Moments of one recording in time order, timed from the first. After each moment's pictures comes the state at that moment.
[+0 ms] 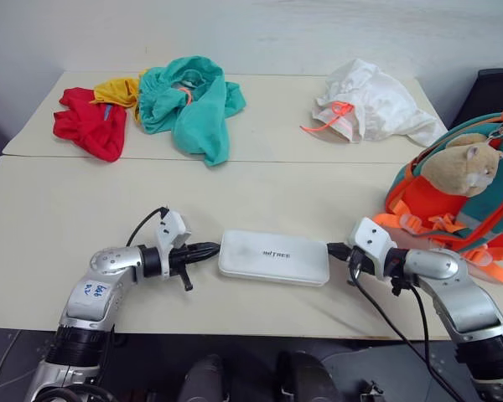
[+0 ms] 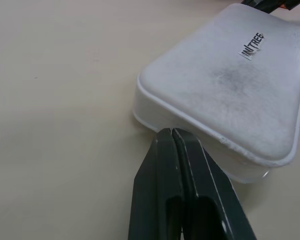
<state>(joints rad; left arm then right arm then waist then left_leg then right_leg) -0.25 0.56 0.00 -0.09 -0.33 0.45 -0.91 -0.21 -0.72 0.08 -0.16 0.15 0.34 0.86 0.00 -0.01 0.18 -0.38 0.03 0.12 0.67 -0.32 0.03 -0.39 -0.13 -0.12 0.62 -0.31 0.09</state>
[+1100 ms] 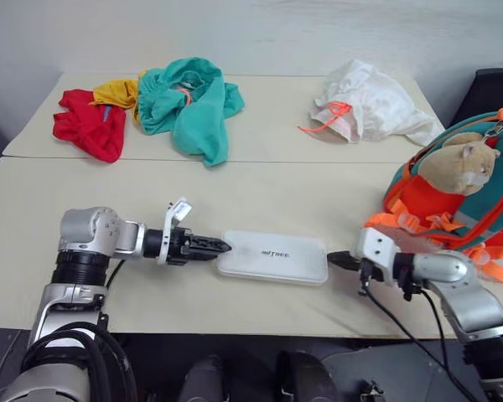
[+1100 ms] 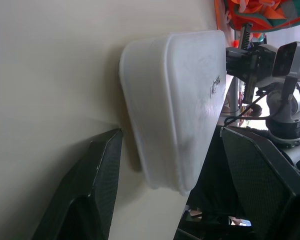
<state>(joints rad) -0.74 0.57 0.01 0.36 -0.70 1.60 -0.83 -0.21 -0.74 0.09 -0.08 0.15 0.16 1.00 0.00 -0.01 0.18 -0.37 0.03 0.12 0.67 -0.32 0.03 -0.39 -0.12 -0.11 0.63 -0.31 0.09</state>
